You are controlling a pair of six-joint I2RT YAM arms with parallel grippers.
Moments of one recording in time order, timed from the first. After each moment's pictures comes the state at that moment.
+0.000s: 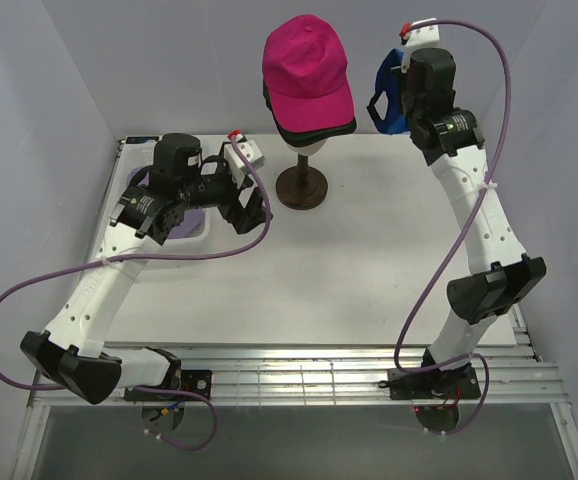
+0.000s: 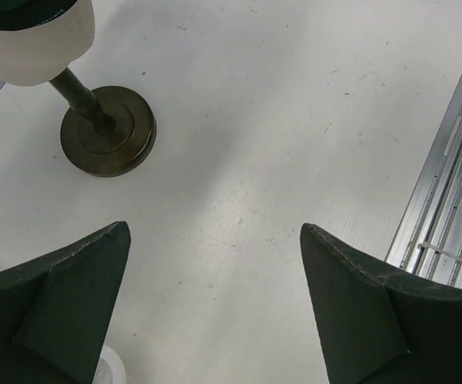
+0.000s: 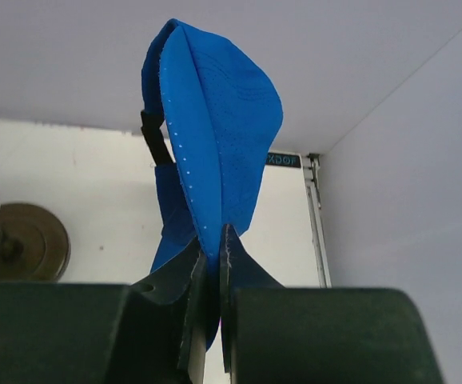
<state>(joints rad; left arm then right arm) -0.46 1.28 1.52 -0.70 0.56 0.35 0.35 1.73 2.12 -0.68 0.42 -0.16</state>
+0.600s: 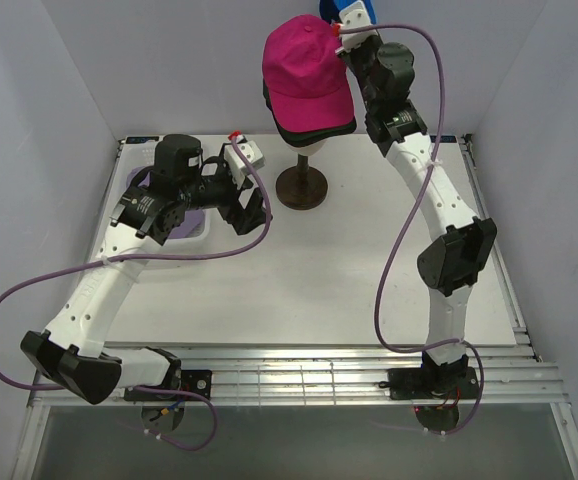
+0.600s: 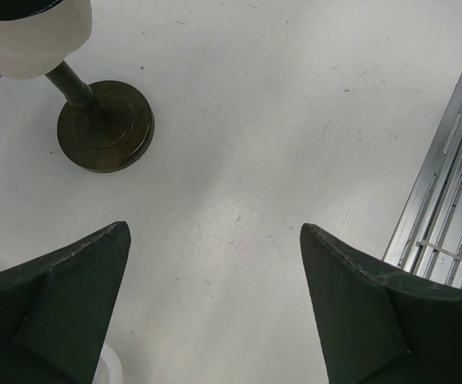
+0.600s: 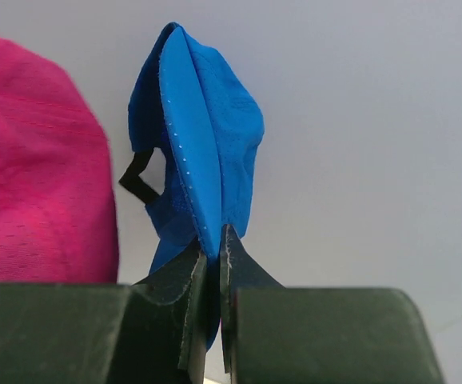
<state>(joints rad) -0.46 1.28 1.51 -0.71 0.55 0.35 0.41 2.01 2.23 0.08 0.22 -0.60</state>
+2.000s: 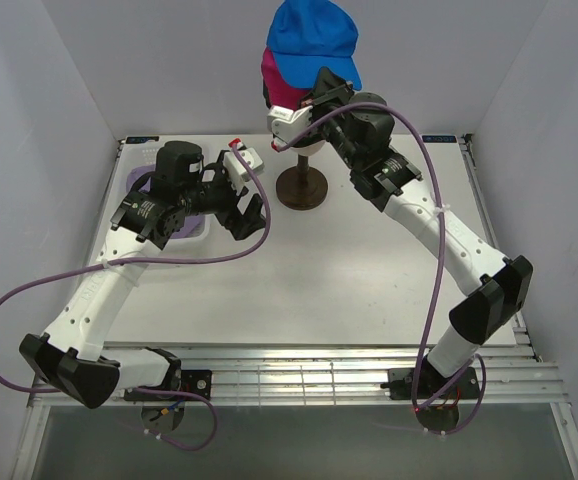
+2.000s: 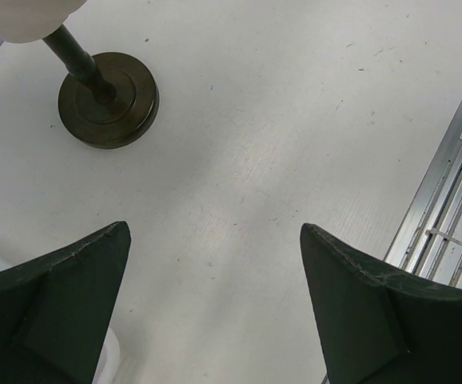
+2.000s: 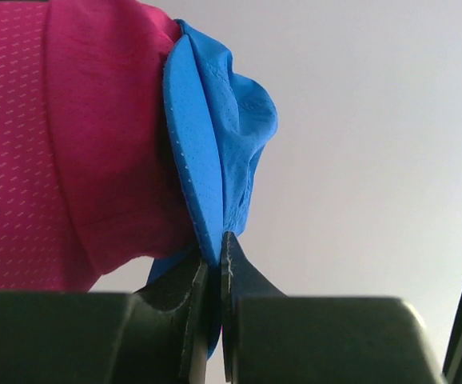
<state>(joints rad) -0.46 1.26 1.46 -0.72 0.51 0.36 0.68 1.66 1.79 0.02 0.15 -1.60</state>
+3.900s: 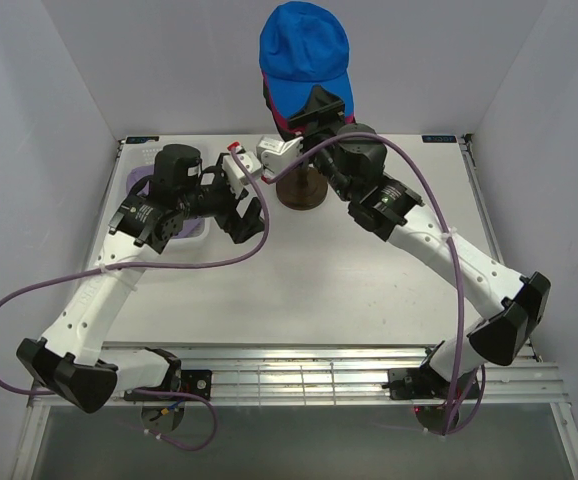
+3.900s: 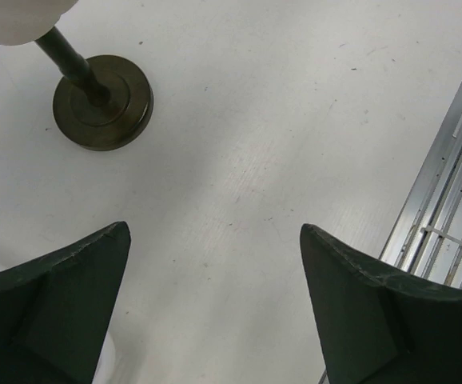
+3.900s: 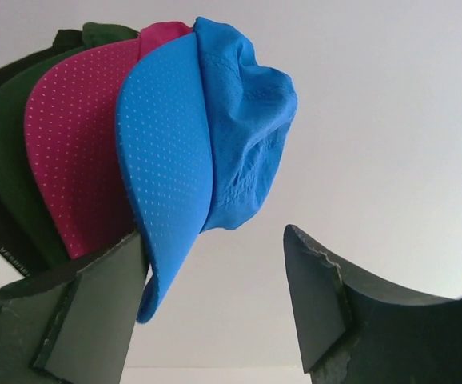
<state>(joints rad) -0.46 1.24 1.44 -0.72 0.50 0.36 0.84 1.52 1.61 -0.01 0.30 -1.61</state>
